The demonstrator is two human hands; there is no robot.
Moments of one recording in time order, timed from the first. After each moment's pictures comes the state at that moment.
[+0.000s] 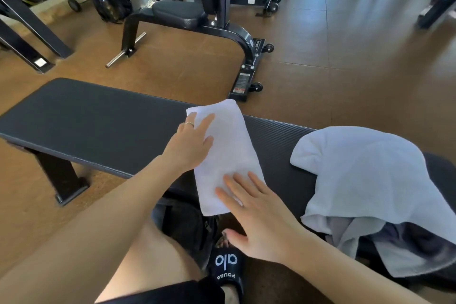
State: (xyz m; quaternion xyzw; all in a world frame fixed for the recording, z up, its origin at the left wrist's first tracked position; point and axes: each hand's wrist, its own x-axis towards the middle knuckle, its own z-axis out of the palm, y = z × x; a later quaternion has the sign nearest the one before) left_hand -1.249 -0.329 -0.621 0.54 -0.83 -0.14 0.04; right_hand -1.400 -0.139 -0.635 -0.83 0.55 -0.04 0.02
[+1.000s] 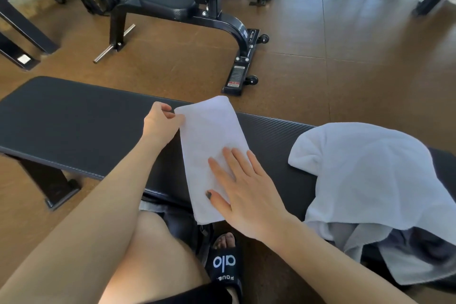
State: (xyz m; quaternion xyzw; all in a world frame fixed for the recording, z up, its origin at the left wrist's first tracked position) left_hand -1.234 -0.401 -0.636 0.68 -0.60 -0.32 0.27; right_hand -1.397 -0.188 -0.645 -0.77 0.64 -0.06 0.04
